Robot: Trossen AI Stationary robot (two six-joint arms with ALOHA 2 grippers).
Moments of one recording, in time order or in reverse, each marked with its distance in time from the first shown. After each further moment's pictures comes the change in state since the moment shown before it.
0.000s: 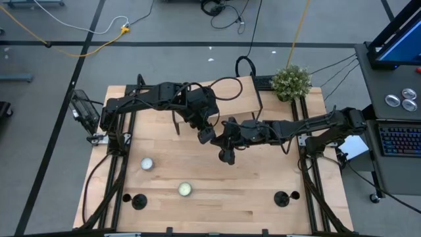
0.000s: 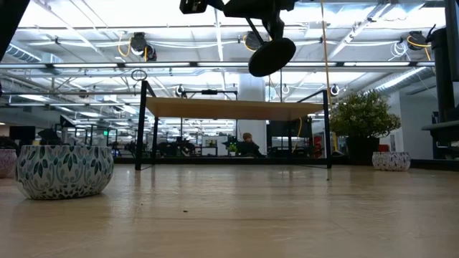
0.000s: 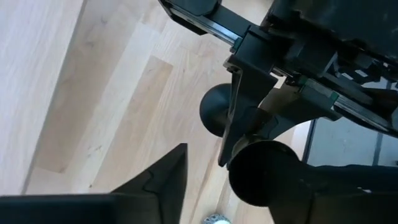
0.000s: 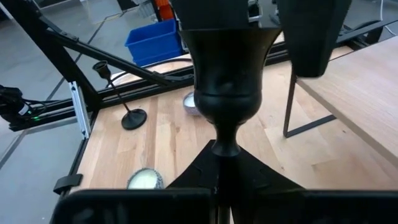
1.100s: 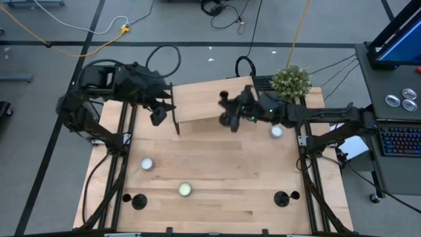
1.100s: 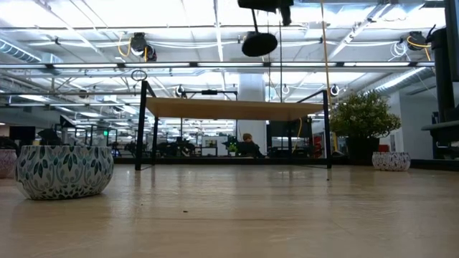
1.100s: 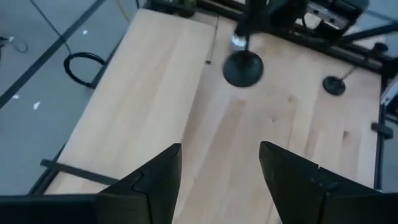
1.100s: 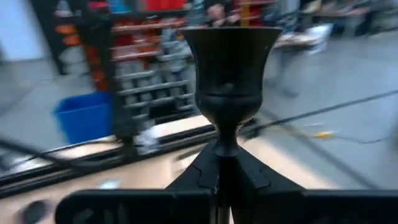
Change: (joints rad) left arm 0.017 -0.384 0.001 -0.175 -0.380 0.135; right arm -0.203 -0.156 0.000 0.117 0.123 -0.206
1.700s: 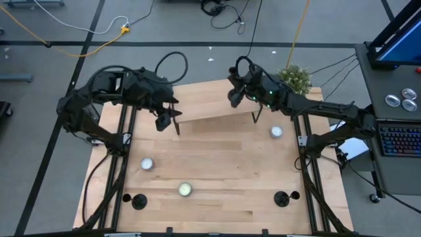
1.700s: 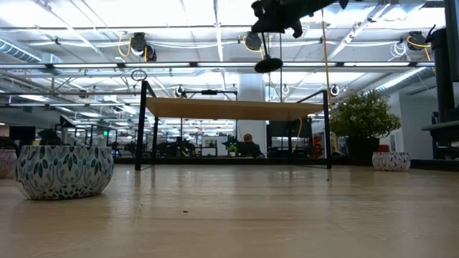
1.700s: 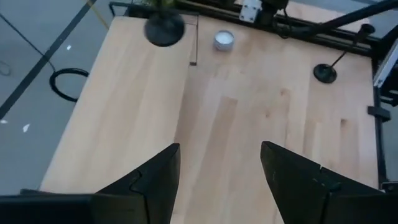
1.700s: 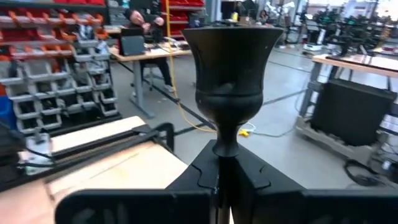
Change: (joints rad) left arm 0.005 -0.052 -0.194 0.185 0.063 0.114; right arm -0.225 0.014 -0.001 0.025 0.086 -0.103
